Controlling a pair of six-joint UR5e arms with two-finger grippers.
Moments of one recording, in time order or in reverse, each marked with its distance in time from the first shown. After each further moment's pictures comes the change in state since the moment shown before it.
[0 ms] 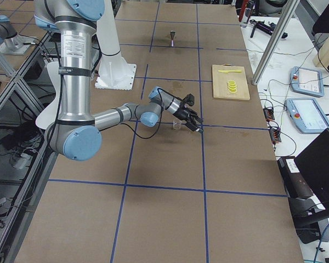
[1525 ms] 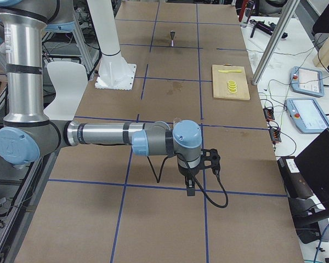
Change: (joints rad) left arm 0.000 0.004 0.002 -0.003 0.002 0.008; right arm 0.949 -0.002 -0.035 -0.737 1.195 -0.925
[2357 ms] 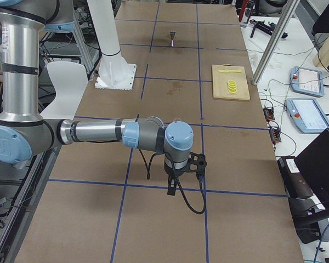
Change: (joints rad) left arm 0.000 0.004 0.004 -0.010 -0.001 -0.001; right arm -0.001 -0.053 0.046 -0.142 0.006 0.001
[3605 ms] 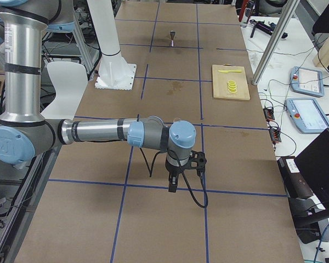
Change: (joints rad) left arm 0.000 0.015 -0.001 -0.040 0.007 0.000; right arm -0.061 -0.001 -0.002 0.001 -0.004 -0.002
